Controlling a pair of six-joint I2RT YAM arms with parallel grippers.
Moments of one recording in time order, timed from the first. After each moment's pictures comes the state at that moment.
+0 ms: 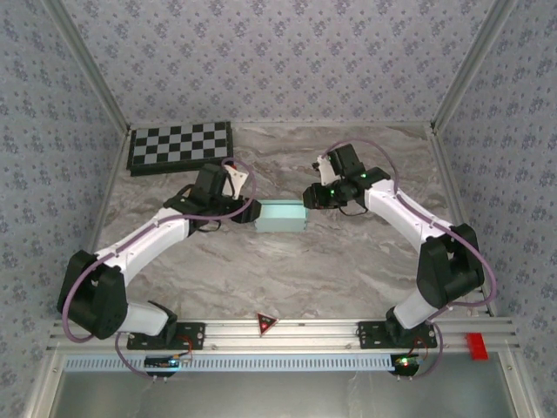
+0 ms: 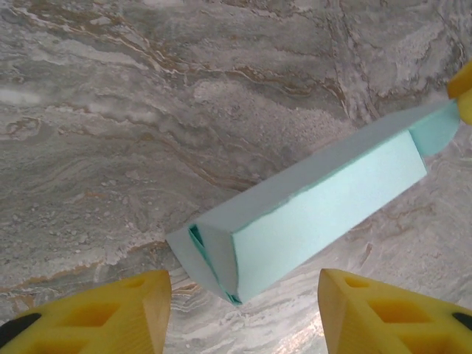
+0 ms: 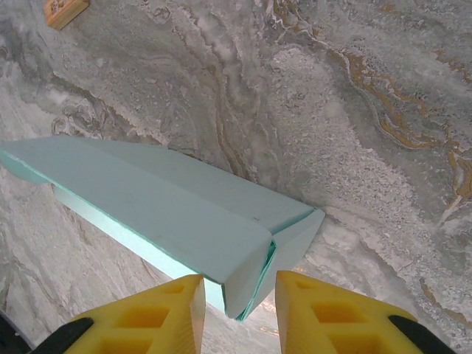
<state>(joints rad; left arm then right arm) -0.52 1.37 0.96 -0.35 0.26 -0.22 0.44 1.57 1.22 -0.64 -0.36 0.28</state>
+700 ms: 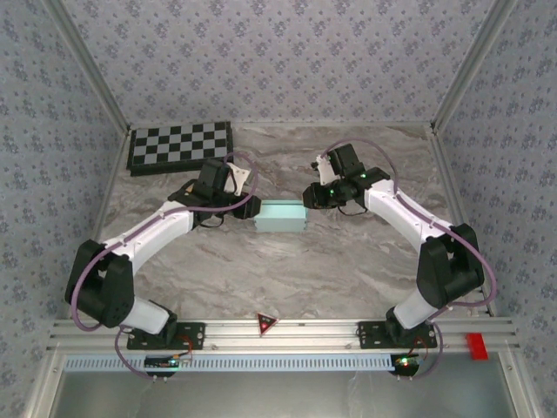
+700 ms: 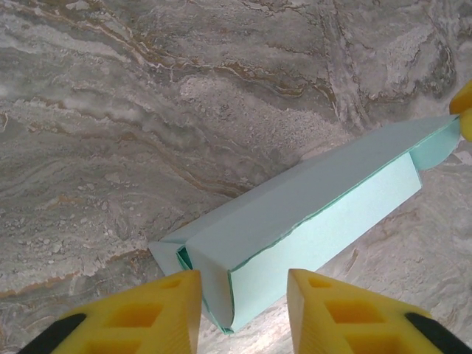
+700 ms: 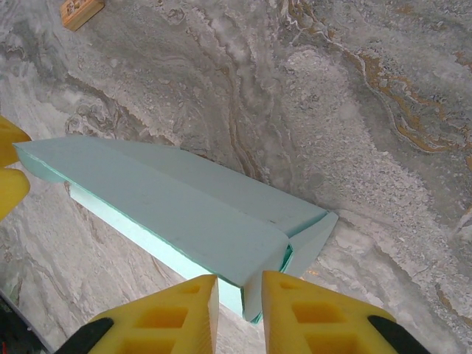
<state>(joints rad) -0.51 1.45 1.00 -0.35 0.33 -0.24 0.44 1.57 1.22 -0.63 -0.38 0.28</state>
